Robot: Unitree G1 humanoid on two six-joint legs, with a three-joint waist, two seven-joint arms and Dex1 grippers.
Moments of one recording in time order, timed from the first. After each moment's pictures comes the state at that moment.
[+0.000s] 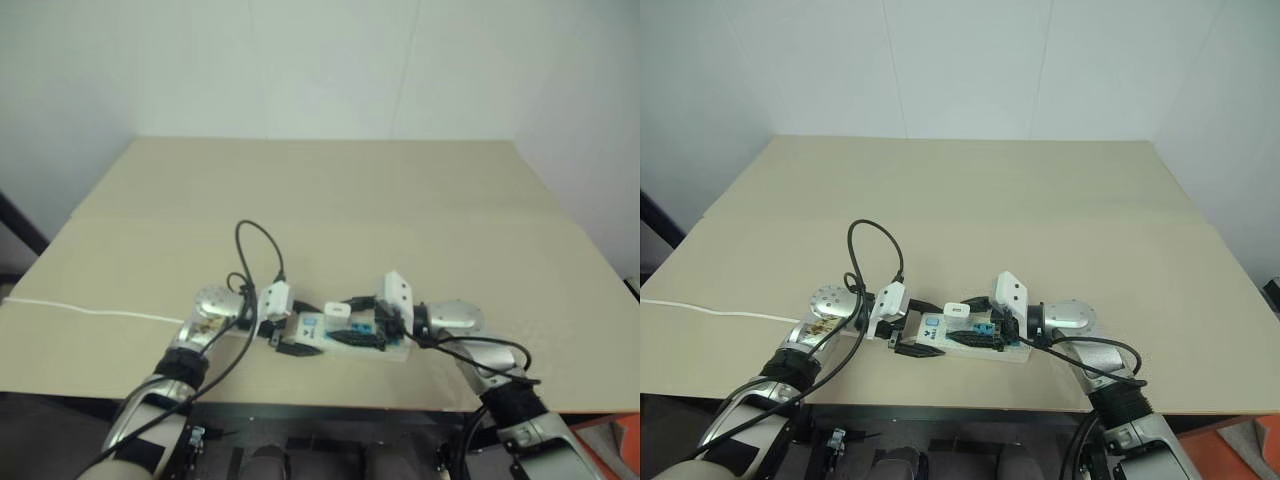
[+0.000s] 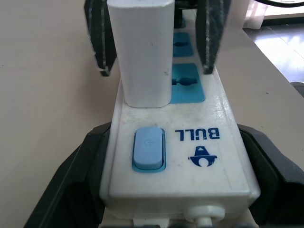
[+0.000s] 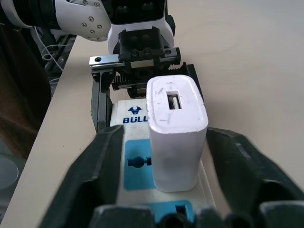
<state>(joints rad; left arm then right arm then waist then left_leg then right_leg) -0.60 0.39 -0.24 0.62 -0.14 -0.24 -1.46 -0.42 -0.44 0.27 0.13 0.29 0.14 1.13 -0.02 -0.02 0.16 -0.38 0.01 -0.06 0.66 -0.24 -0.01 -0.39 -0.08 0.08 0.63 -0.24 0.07</state>
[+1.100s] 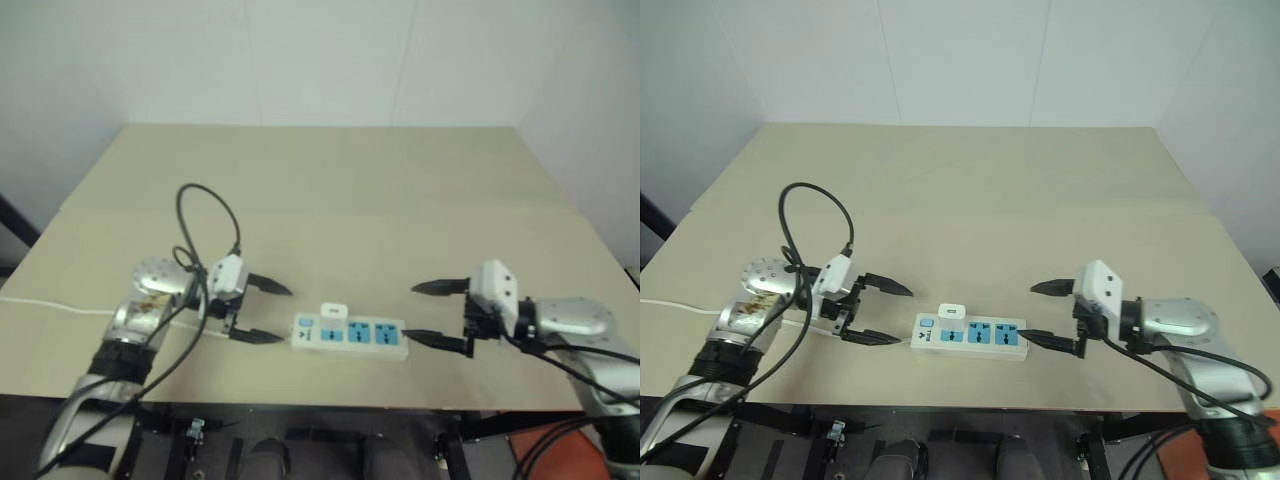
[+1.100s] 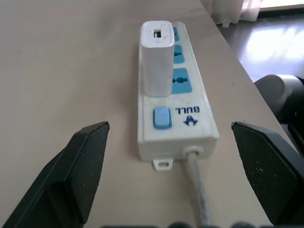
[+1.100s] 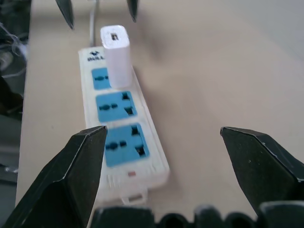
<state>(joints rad) -0.57 0.67 -0.12 0.32 -0.30 -0.04 -1.60 -0.16 -0.83 -0.11 -0.25 0.44 0.28 1.13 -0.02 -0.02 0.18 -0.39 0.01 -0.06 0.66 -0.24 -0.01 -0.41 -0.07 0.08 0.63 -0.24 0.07</state>
